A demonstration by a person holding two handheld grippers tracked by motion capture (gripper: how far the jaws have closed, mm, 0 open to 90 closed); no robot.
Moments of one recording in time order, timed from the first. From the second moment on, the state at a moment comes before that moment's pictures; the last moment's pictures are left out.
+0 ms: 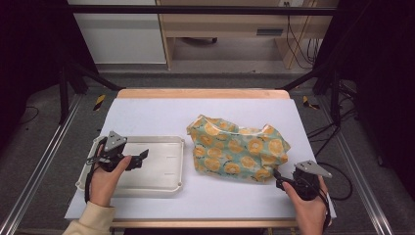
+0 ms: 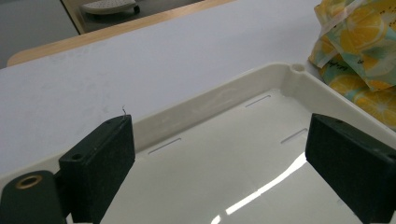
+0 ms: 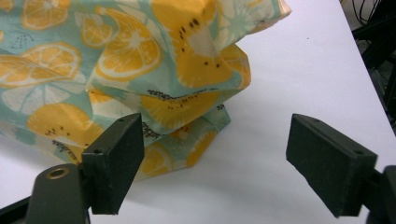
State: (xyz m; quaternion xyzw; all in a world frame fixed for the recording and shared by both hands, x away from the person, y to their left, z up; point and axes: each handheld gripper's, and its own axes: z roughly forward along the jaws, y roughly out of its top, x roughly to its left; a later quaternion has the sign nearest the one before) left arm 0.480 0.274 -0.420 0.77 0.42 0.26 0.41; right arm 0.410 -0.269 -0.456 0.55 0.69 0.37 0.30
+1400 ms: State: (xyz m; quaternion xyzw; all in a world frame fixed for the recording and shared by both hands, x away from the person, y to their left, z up) left arm 0.472 0.254 -0.414 0.79 0.38 0.26 0.41; right arm 0.521 -0.245 -0.365 0.52 0.70 0.42 0.24
